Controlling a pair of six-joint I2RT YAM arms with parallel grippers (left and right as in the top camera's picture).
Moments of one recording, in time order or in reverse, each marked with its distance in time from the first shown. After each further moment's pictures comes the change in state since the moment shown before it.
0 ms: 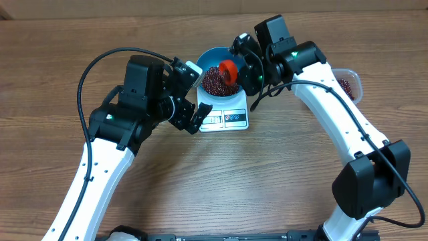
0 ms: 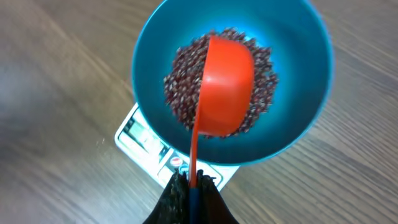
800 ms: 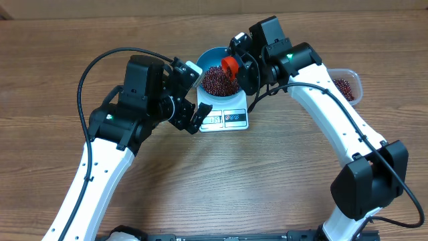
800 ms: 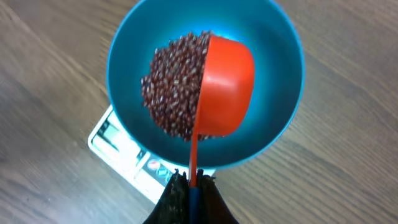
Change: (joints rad) left arm 0.000 0.000 0.000 0.000 0.000 0.000; right arm 0.022 0.000 0.000 0.015 0.112 -0.012
